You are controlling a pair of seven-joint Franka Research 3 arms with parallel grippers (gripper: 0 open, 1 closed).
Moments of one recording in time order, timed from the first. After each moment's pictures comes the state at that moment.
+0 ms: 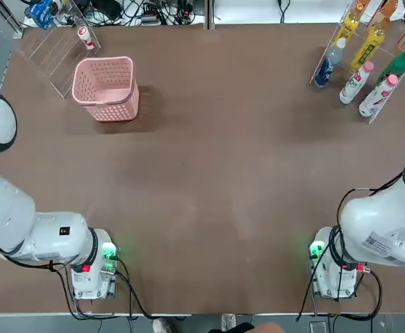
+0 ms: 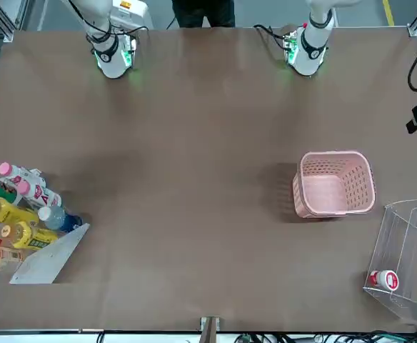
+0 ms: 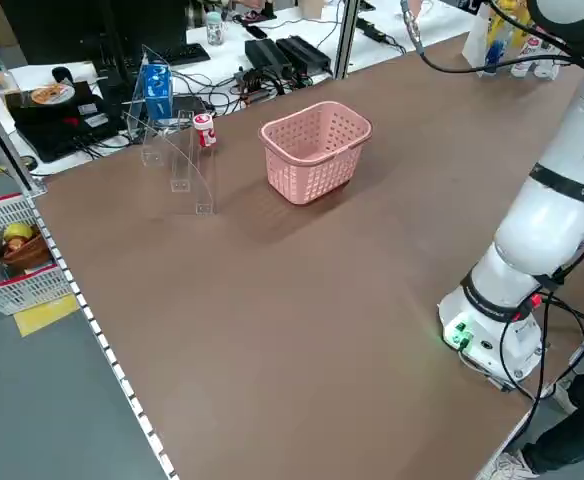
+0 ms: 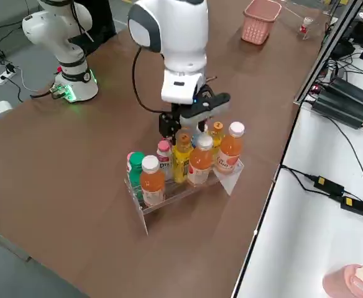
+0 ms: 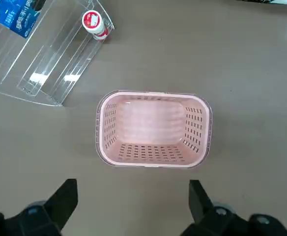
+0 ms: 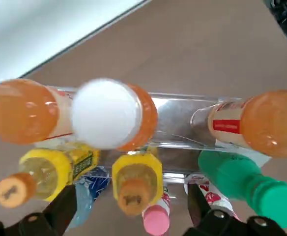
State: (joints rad) left arm 0.04 0.13 0.03 -1.25 -0.06 1.43 -0.01; right arm -0.38 0.42 0.06 -1.31 -0.04 1.89 0.21
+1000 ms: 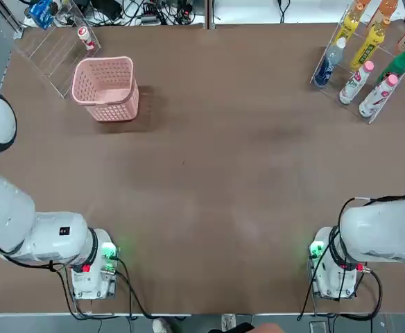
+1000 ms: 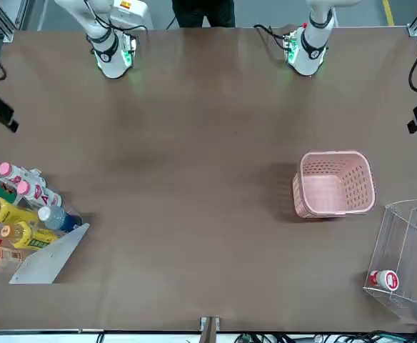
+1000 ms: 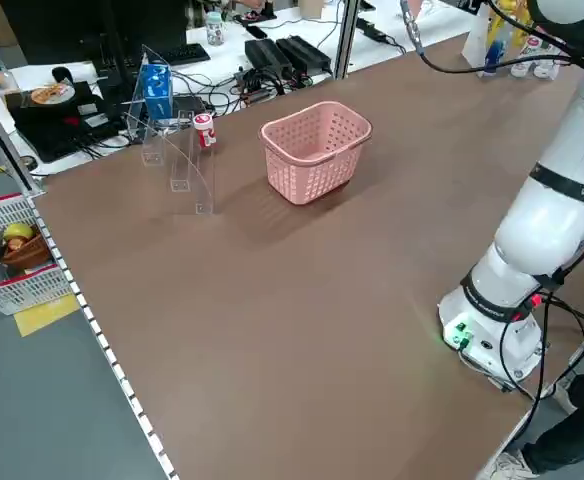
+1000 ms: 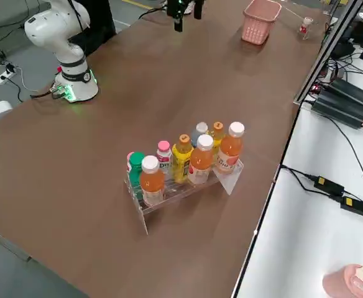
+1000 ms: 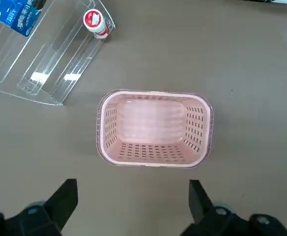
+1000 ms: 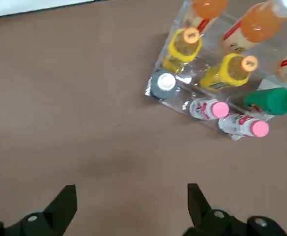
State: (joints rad) left arm 0.04 0.13 0.03 -1.25 -0.06 1.43 -0.01; right arm -0.12 0.01 0.10 -1.43 0.01 1.50 0.11
